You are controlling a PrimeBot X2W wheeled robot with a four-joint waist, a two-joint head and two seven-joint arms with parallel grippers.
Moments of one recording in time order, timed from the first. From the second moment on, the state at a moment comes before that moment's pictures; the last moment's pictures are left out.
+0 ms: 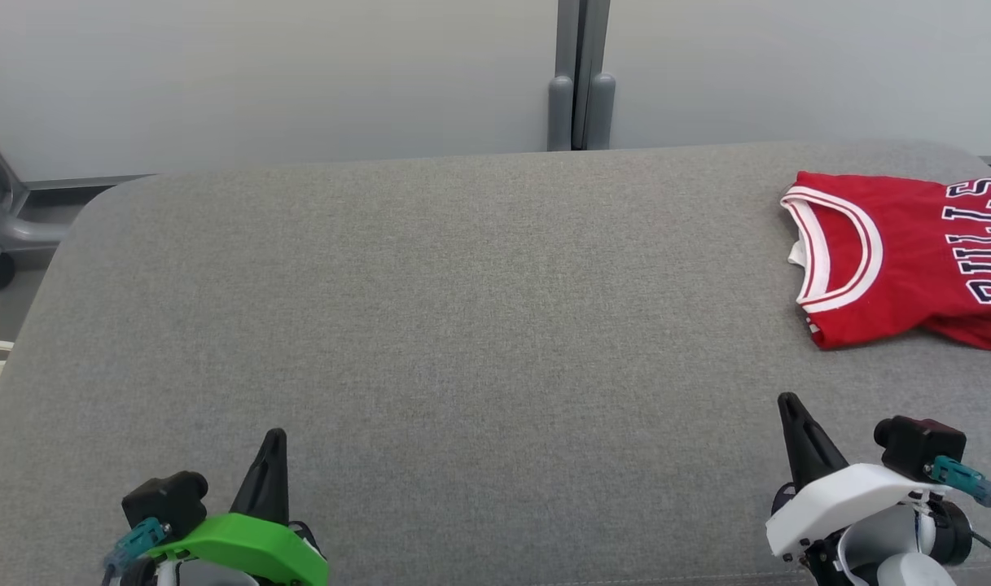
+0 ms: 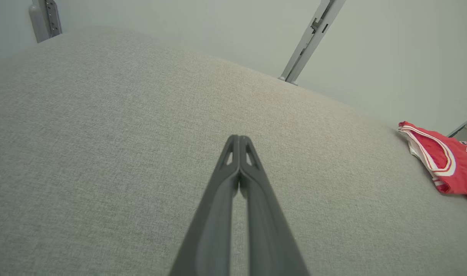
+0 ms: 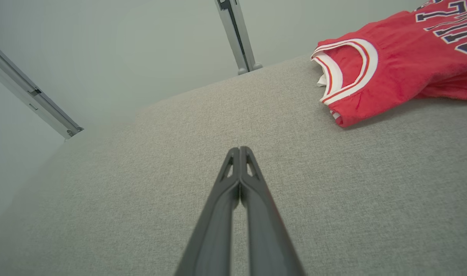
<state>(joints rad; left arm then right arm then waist) -0.08 0.32 -0.46 0.26 -0.83 0.14 -0.23 0.00 -0.04 -0.01 0.15 0.36 0.13 0.00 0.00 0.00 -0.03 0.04</state>
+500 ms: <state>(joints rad) -0.08 0.26 -0.37 0.26 -0.99 0.09 -0.18 -0.01 -0.04 -0.06 0.16 0.61 0.13 0.04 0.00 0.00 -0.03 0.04</state>
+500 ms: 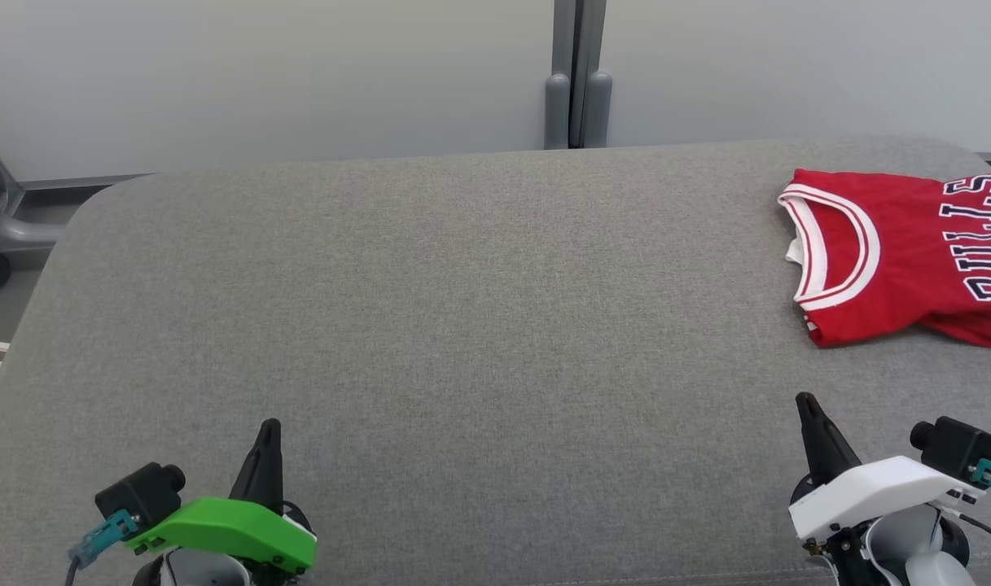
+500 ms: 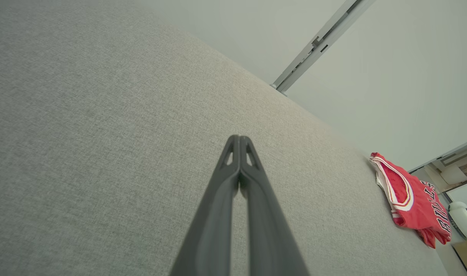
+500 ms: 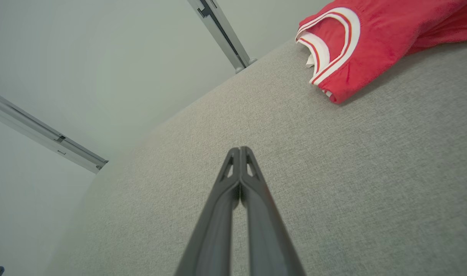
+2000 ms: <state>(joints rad) -0.11 0.14 -0.18 0.26 -1.33 -0.02 -0.06 -0.05 -0.04 -0.16 0.20 1.15 0.13 0.13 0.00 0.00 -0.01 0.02</state>
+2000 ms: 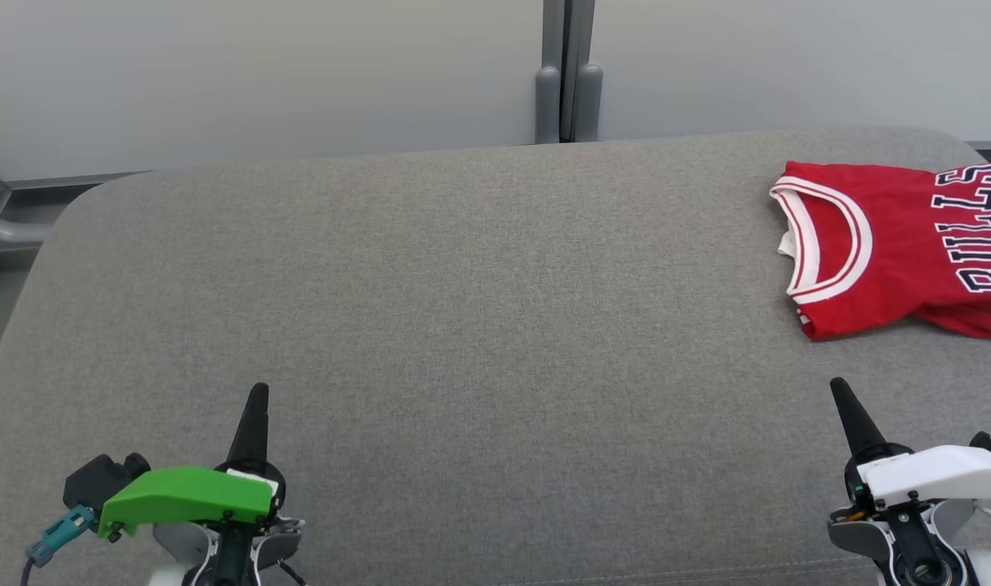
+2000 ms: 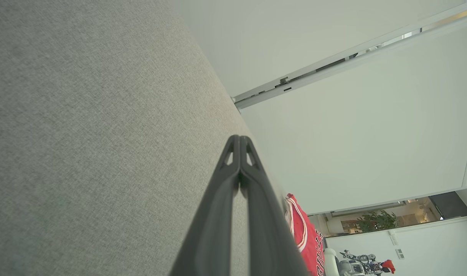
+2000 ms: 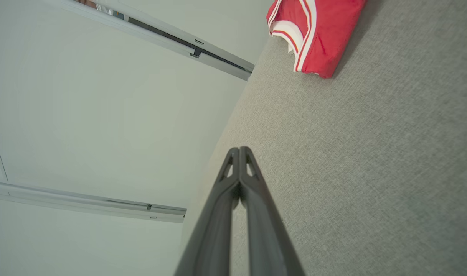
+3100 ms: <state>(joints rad) -0.13 0.09 -0.08 0.26 -1.51 -0.07 -0.01 -0.08 -0.05 -0.22 0.22 1.42 0.13 0.17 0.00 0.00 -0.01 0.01</state>
